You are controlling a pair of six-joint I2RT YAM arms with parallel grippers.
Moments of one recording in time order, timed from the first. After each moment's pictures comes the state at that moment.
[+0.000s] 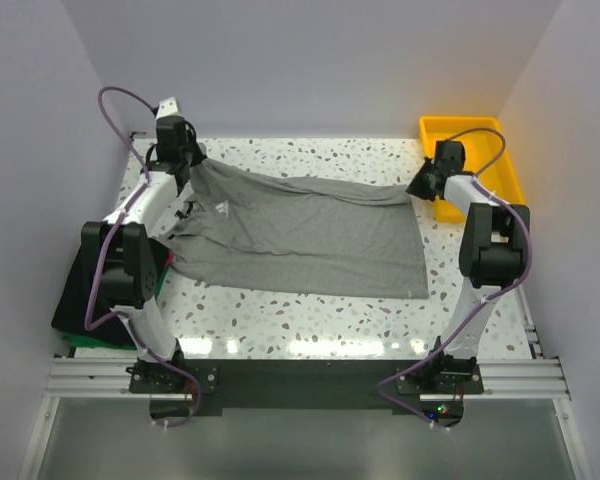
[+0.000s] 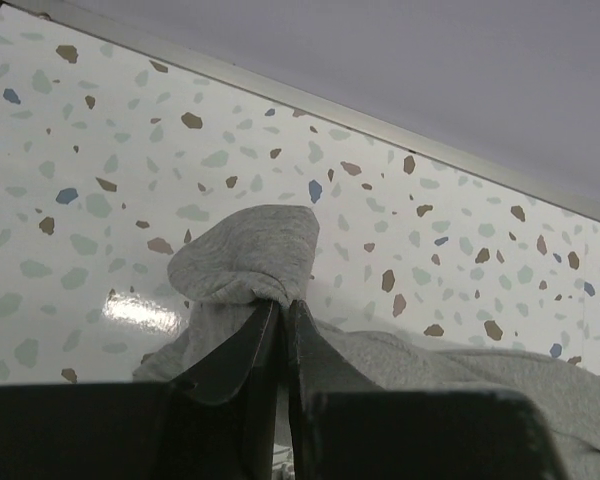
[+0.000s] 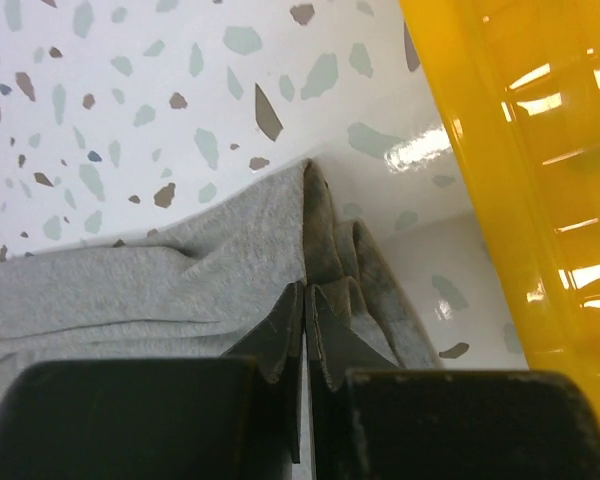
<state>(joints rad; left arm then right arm) -0.05 1.81 1.40 -0.05 -0.17 -0.36 -0.06 1.99 1.40 -0.24 -0.07 0.53</state>
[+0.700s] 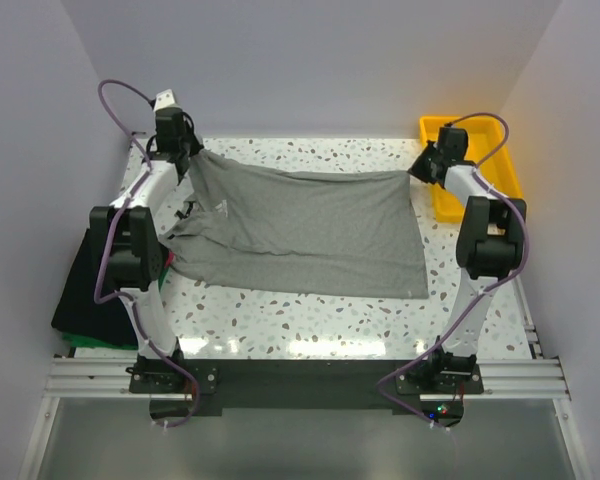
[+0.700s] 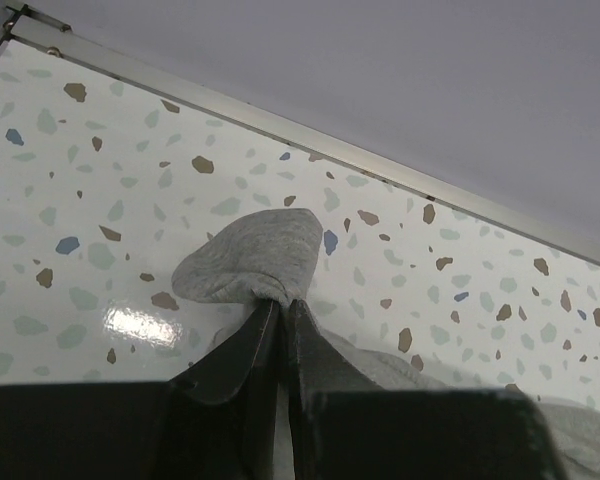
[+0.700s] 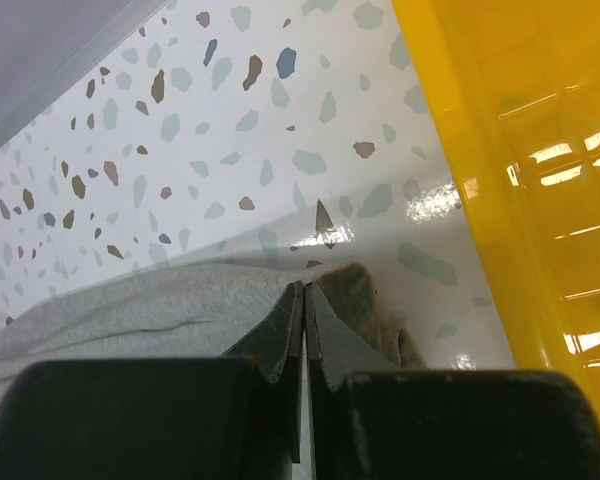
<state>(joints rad) -0.02 1.96 1.56 -0.03 -0.18 -0.36 -0.07 2.08 1.57 -0.18 -0.10 0.53</state>
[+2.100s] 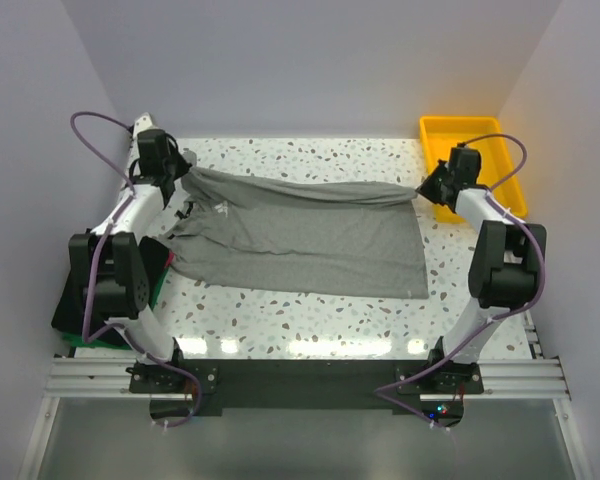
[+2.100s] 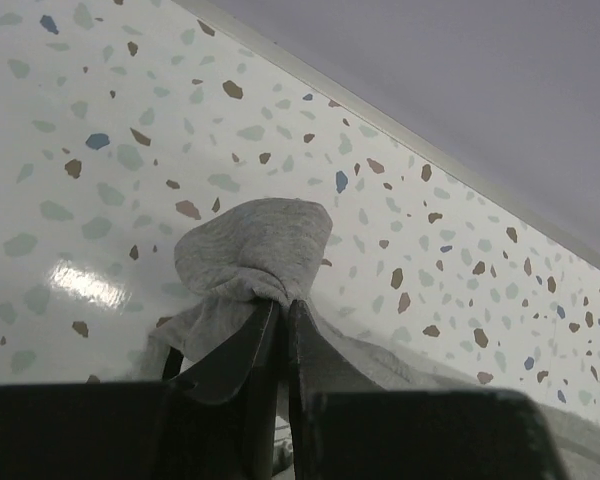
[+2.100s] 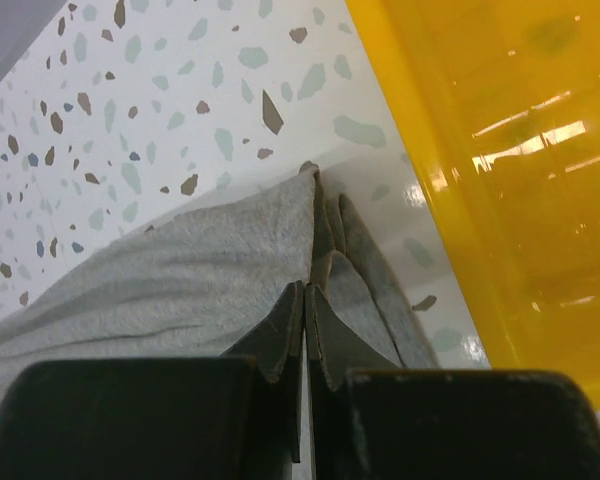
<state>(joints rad) 0.05 1.75 1.28 0.01 -0.10 -0.51 -0.10 1.83 1.25 -0.12 -0.10 0.55</state>
